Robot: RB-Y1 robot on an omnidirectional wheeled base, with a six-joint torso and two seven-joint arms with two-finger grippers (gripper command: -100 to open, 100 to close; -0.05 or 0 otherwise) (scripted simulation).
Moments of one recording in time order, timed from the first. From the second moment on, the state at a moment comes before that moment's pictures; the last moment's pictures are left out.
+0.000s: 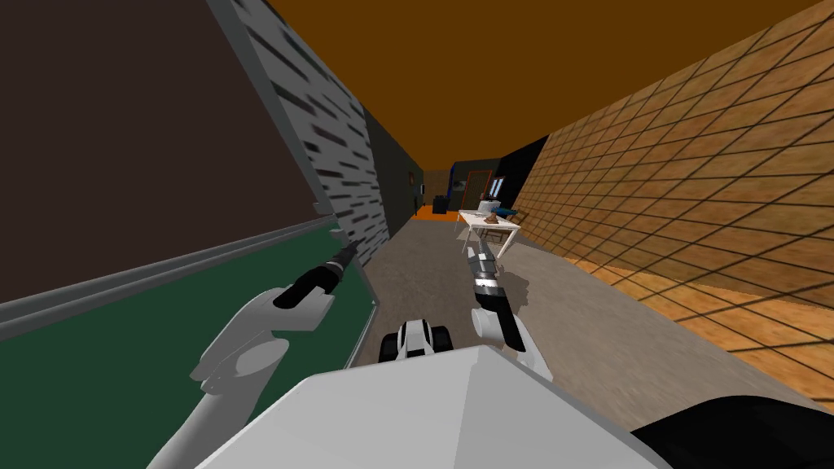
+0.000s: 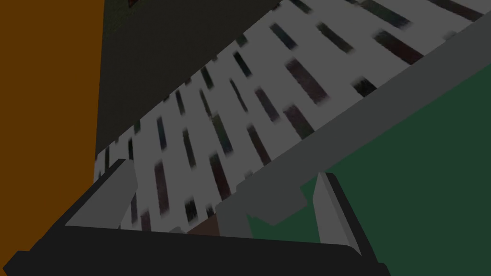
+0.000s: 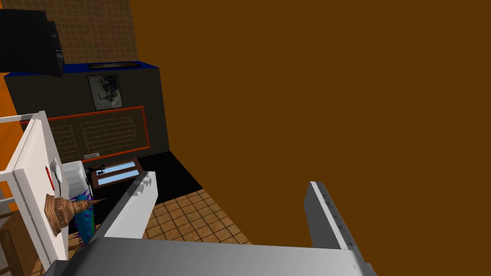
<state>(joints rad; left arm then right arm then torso) 0.06 0.53 -0.03 -2.47 -0.07 1.02 -0.12 0.47 0.04 -0.07 -2.21 0.08 -0.38 -0.12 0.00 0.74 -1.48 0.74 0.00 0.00</state>
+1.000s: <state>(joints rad) 0.03 0.57 0.02 -2.45 -0.09 1.03 -0.15 0.47 0.04 -0.07 -2.21 0.08 -0.38 -0.12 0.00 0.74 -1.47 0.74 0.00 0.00</state>
